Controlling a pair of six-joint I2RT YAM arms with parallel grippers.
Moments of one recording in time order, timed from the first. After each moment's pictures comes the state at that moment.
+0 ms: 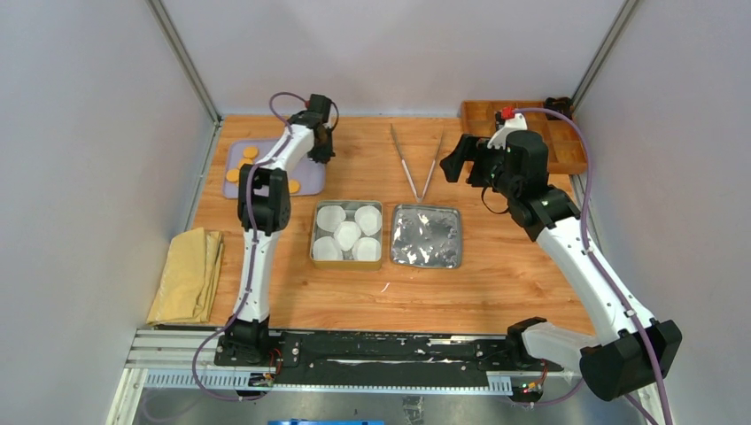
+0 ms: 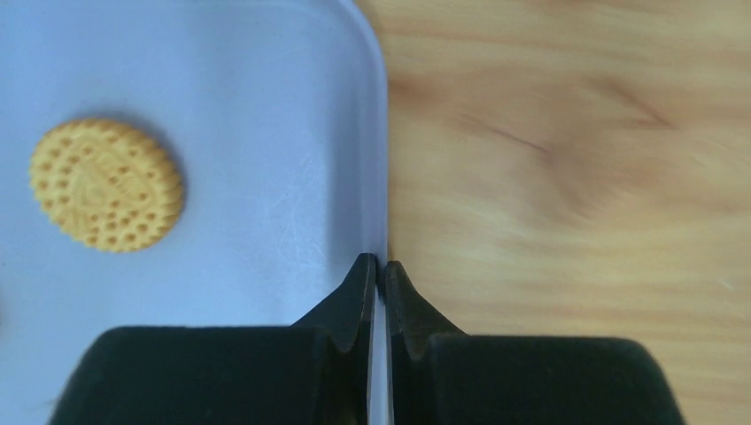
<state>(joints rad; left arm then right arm) -0.18 2.48 2.19 -0.73 -0.11 -0.25 0.35 1.13 1.13 -0.34 -0.07 0.35</state>
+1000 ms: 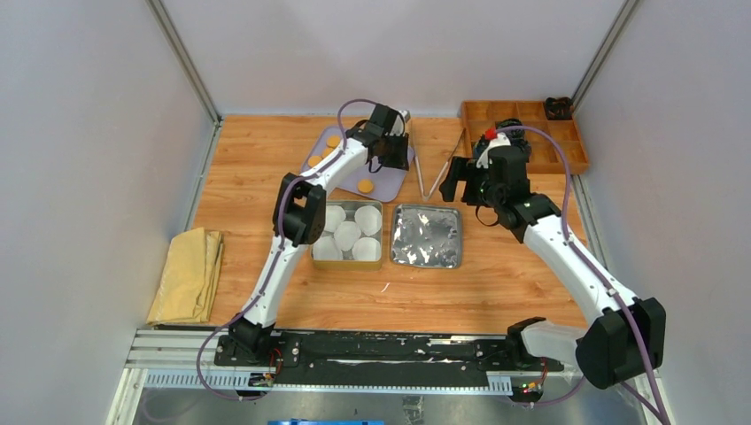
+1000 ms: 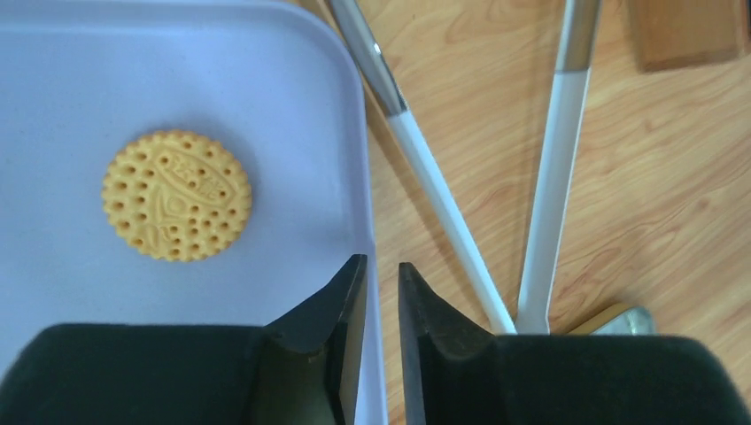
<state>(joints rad) -0.52 2.55 2.32 -0.59 0.24 -0.30 0.35 1.18 0.99 -0.34 -0.02 0.33</state>
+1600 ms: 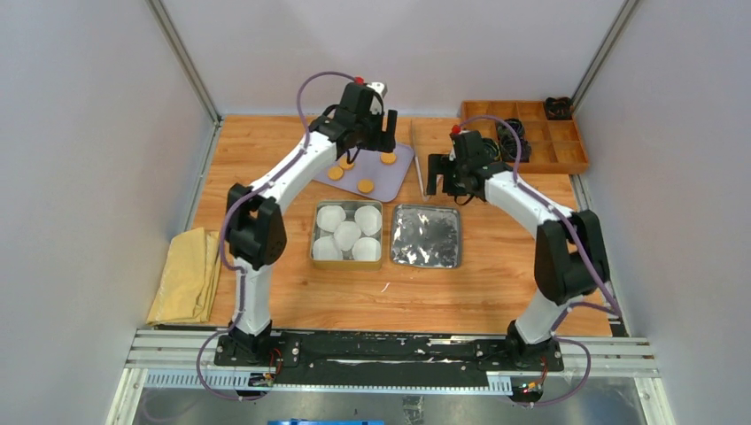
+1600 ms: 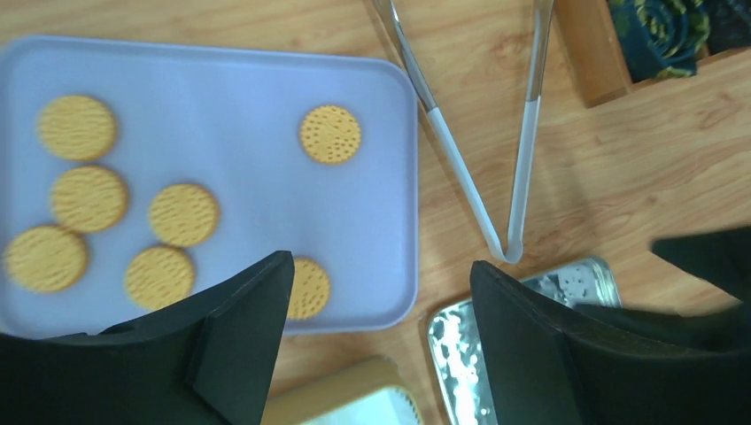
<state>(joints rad) -0.51 2.11 1.96 -0.52 0.04 -0.23 0.35 1.62 1.17 -0.36 0.01 0.28</state>
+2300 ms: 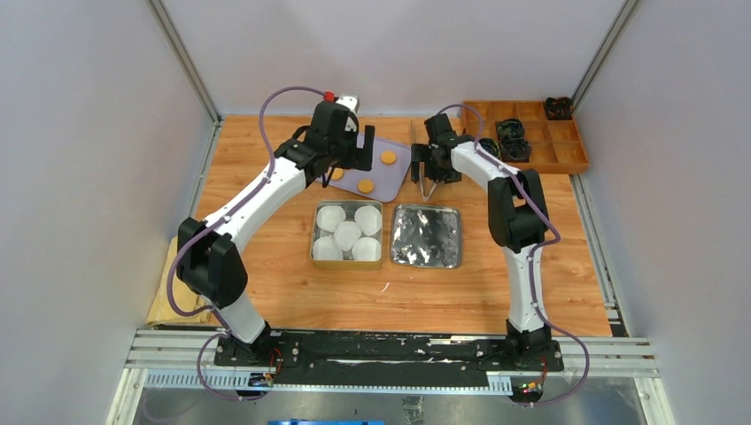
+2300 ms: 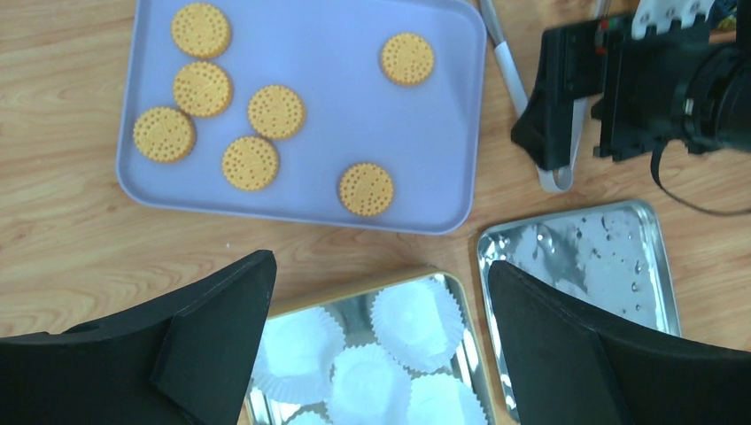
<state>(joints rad) -0.51 1.67 1.54 -0.48 -0.13 -0.24 0.35 2.19 1.74 -0.57 0.05 0.29</state>
